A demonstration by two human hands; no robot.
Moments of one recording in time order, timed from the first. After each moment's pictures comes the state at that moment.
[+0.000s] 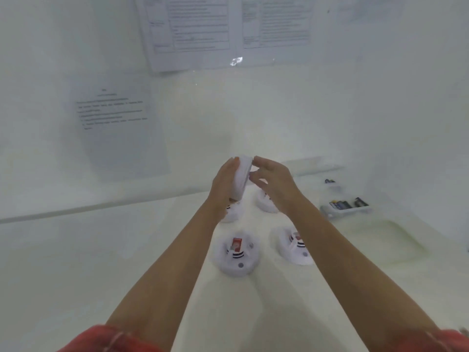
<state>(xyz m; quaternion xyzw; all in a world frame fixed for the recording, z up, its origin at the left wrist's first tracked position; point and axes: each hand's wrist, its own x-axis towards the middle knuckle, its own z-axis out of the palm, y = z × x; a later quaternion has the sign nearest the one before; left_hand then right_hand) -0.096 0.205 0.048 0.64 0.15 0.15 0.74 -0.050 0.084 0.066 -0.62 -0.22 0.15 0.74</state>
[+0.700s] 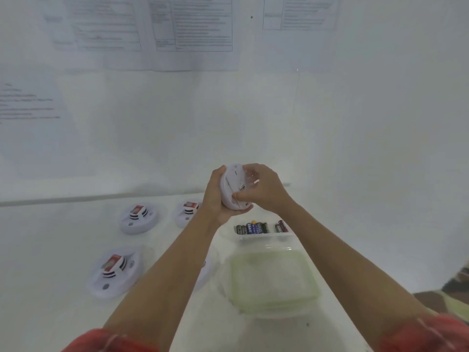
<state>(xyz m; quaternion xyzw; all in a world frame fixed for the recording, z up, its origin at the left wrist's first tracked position) 0.049 0.020 0.042 0.43 0.11 0.07 0.89 0.104 -0.090 0.067 -0.80 -0.37 0.02 0.47</state>
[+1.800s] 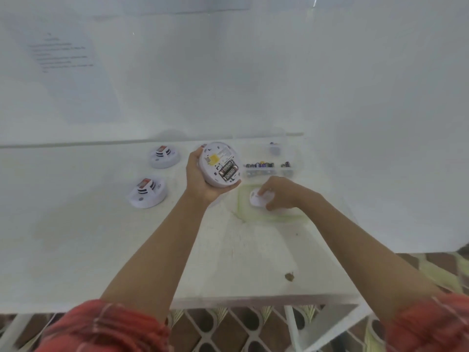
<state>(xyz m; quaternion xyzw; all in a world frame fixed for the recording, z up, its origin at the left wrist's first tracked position) -0.062 -0.013 0.003 0.35 0.17 0.16 0.91 0.045 -0.173 -0.006 -0.87 -0.44 0.19 0.11</state>
